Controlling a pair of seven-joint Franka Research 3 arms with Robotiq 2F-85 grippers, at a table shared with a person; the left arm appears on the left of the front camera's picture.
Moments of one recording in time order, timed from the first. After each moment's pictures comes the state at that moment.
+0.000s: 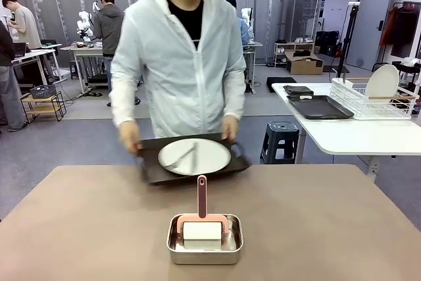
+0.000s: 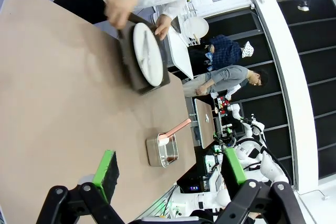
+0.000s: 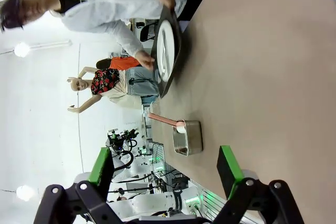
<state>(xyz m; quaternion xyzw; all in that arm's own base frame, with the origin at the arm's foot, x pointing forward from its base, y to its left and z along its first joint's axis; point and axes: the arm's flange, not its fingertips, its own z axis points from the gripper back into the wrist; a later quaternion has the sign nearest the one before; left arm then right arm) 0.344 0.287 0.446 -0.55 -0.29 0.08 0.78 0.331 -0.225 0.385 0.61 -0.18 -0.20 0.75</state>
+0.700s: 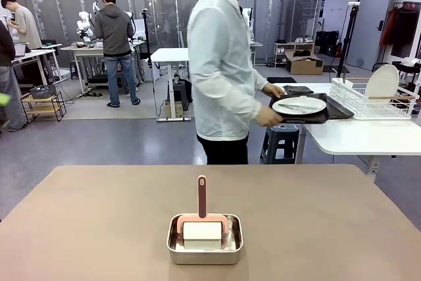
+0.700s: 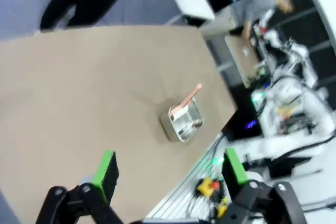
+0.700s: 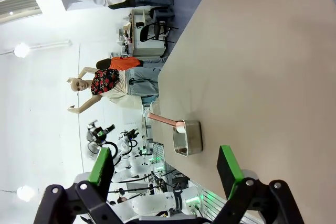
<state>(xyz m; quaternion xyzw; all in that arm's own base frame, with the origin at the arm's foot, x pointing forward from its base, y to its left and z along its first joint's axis) 0.417 0.172 0.572 -0.44 -0.25 -0.14 0.85 0.332 -0.225 0.383 0.61 -0.18 -0.21 0.75</state>
